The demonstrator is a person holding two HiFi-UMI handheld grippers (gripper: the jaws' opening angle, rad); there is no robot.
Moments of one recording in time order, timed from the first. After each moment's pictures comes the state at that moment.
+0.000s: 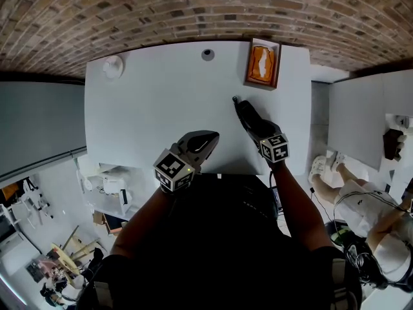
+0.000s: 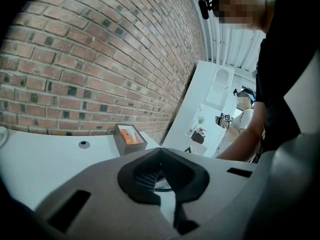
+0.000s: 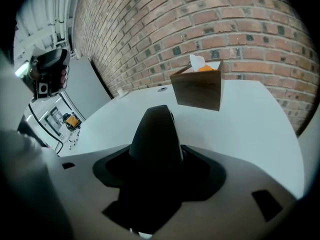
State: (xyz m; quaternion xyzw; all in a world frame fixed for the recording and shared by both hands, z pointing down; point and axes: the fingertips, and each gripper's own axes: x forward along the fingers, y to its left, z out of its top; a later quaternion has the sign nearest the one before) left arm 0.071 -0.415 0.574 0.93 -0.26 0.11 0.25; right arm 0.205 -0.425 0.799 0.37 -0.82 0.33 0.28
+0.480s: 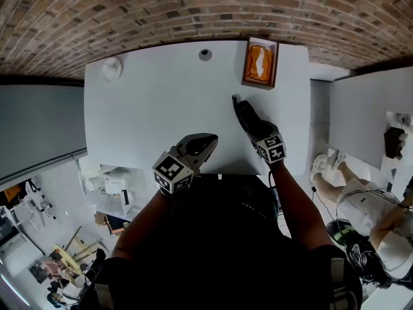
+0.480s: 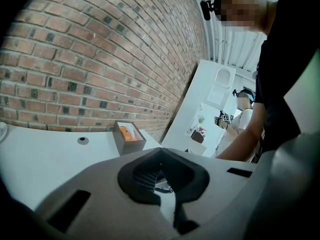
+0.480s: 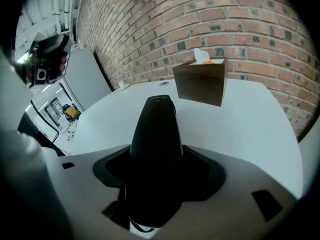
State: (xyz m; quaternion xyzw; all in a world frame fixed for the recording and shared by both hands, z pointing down) left arm 0.075 -0.408 0.580 0.92 -0.26 0.12 0.26; right arm 0.208 -0.417 0.816 0.36 -0.82 0.31 0.32
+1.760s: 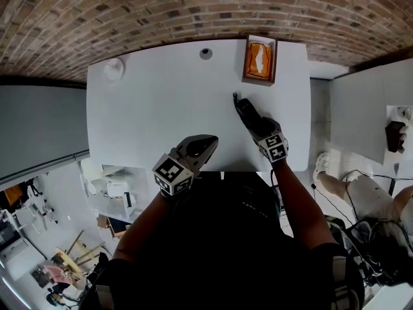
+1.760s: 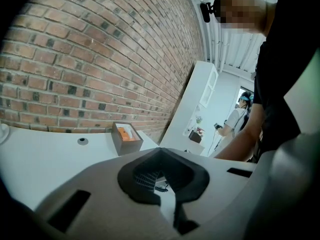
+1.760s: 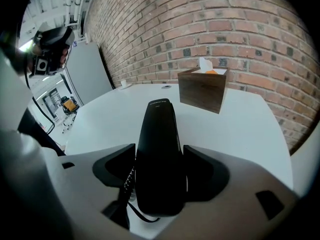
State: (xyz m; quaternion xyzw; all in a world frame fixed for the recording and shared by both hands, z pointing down) left arm 0.070 -0.386 0.571 0.93 -0.26 0.12 0.25; right arm 0.209 -0.412 0.808 0.37 -0.83 0.25 0.32
